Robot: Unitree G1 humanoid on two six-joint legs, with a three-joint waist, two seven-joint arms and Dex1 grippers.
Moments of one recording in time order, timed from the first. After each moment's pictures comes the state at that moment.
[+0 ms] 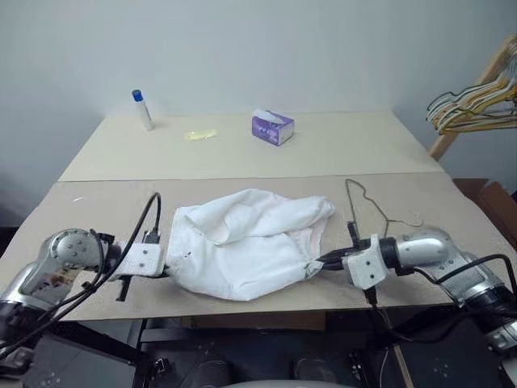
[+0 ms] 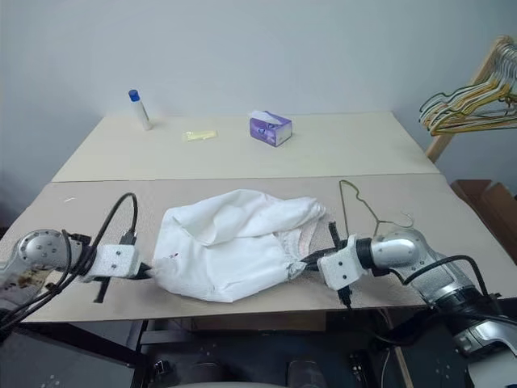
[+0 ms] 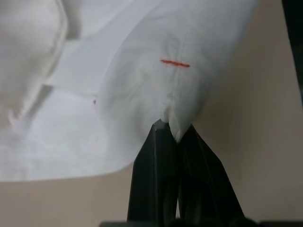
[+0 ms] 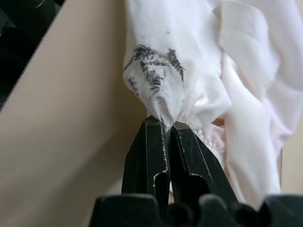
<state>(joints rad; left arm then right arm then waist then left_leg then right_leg) -0.27 0.96 -0.18 0.13 -0.06 -0.19 -1.26 -0.46 -0.88 0.43 0.20 0.04 -0.57 1.07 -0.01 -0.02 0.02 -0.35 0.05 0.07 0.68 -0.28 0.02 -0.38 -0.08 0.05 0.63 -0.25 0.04</state>
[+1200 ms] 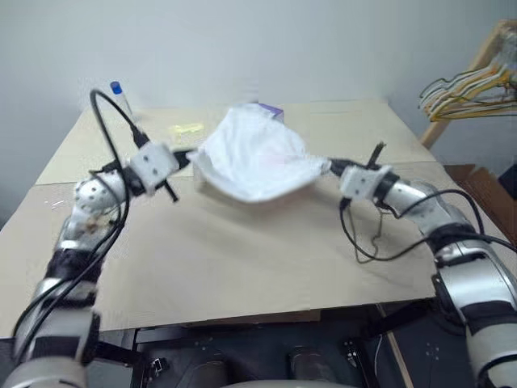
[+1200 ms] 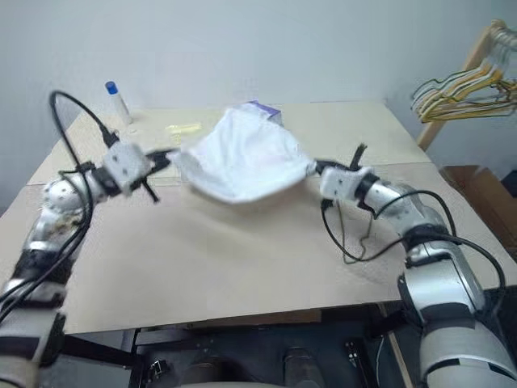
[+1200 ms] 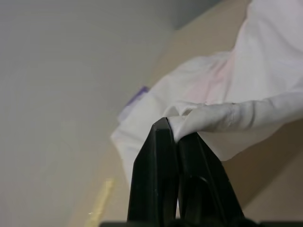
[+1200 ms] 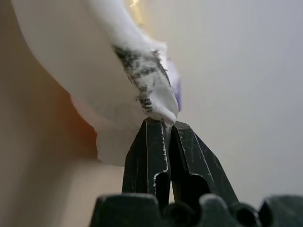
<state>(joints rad) -0.44 0.83 -0.10 0.19 -0.16 -0.26 -0.90 -0.87 -0.69 0.39 1.15 -0.46 -1.01 0.31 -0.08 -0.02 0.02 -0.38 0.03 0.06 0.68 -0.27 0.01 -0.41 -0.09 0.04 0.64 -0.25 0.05</state>
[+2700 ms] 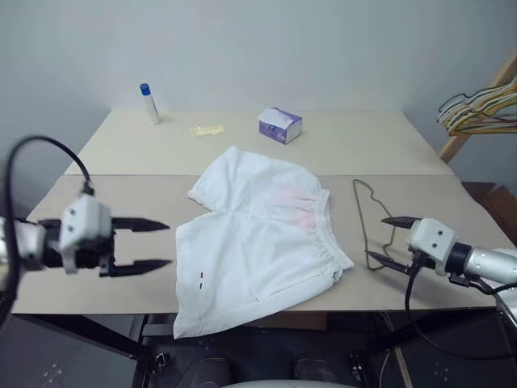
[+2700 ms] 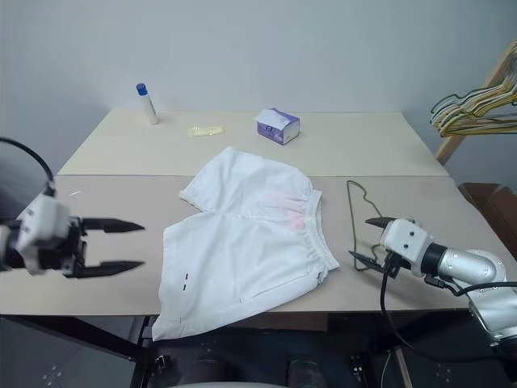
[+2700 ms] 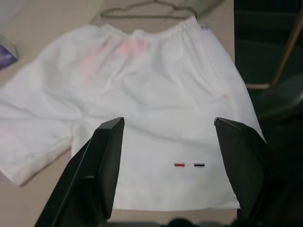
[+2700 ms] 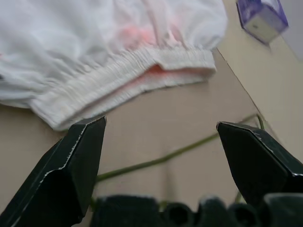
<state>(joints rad) -0.03 1.15 0.40 -0.18 -0.73 0.31 -1.39 -0.01 -1.06 0.04 0.05 0.33 -0.05 0.73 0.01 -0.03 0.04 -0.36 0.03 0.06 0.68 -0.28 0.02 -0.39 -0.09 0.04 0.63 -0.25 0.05</state>
